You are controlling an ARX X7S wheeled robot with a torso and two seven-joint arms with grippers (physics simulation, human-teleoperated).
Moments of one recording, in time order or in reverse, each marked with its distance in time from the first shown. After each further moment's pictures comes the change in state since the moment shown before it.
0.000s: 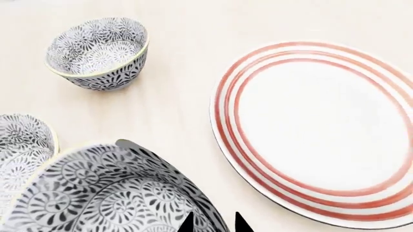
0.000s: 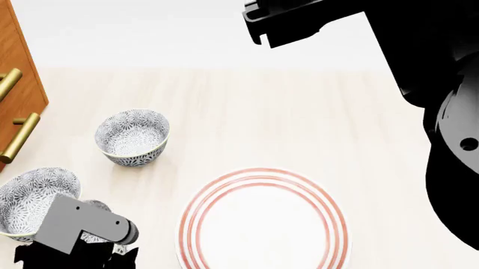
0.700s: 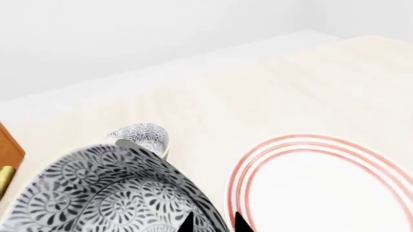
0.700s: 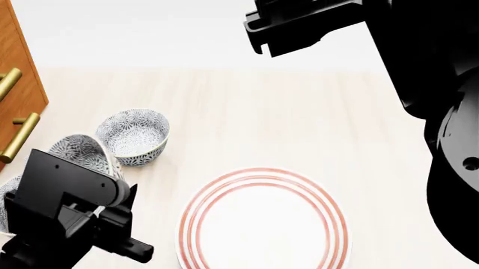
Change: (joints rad) left arm -0.087 -0.010 0.012 0.090 0.155 0.119 0.063; right arm -0.016 0.018 -0.001 -0.026 0.022 -0.017 0.018
